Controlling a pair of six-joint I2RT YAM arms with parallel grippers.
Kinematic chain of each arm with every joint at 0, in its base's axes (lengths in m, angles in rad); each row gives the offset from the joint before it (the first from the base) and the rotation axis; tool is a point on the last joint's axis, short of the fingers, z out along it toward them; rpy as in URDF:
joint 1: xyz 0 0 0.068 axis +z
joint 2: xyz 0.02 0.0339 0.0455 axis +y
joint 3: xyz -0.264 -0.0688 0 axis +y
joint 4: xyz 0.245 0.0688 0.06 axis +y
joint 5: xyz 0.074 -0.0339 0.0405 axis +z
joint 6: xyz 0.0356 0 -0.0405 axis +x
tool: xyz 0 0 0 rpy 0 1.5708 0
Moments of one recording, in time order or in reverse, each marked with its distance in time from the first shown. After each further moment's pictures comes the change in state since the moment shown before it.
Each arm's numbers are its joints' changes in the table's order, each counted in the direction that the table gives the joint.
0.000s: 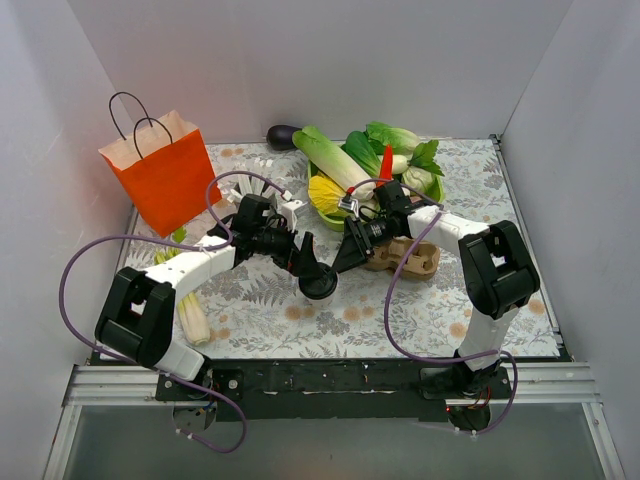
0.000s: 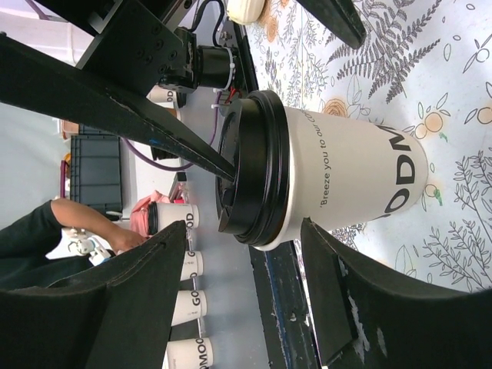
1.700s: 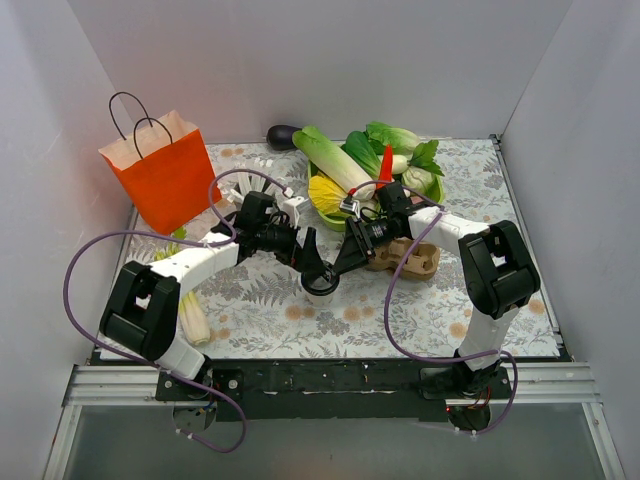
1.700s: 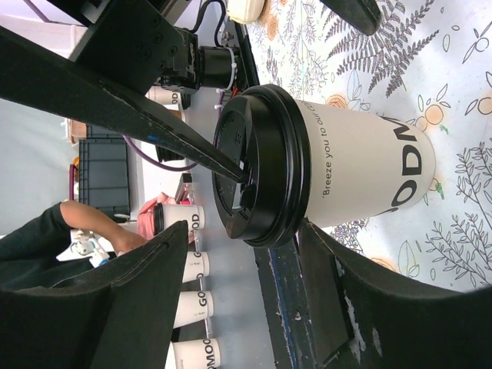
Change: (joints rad) left arm -0.006 0.040 -0.019 -0.041 0.014 -0.050; right arm -0.007 0.000 0.016 -0.012 0.006 0.023
